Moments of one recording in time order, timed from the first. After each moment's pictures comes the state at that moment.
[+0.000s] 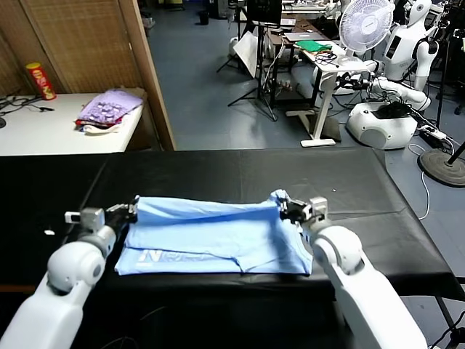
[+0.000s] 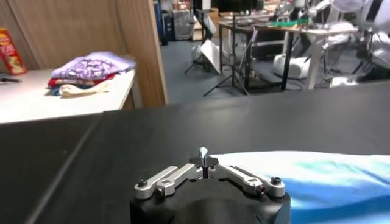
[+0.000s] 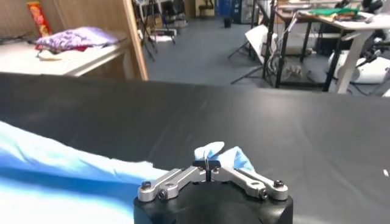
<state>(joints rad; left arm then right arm) 1.22 -0.97 -0.55 -1.95 -0.56 0.59 -0.14 -1.05 1.13 0.26 1.95 0.55 -0.71 0.13</state>
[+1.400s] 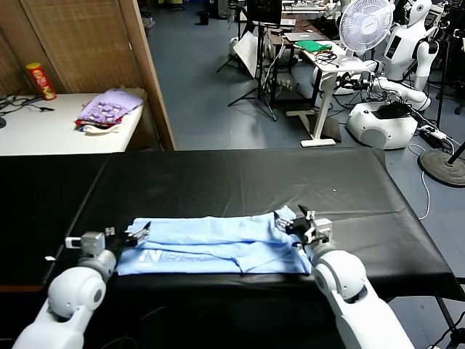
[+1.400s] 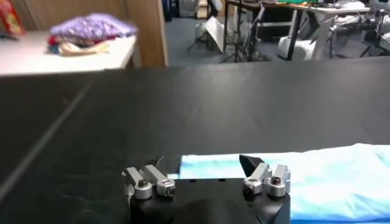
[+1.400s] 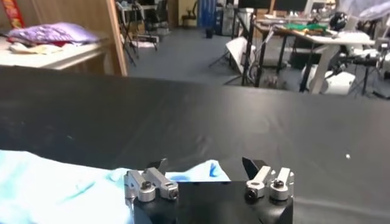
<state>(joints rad) 1.26 -1.04 -0.55 -1.90 -0.60 0.59 -0.14 -1.04 1.24 0.28 1.79 0.36 -0.58 0.12</state>
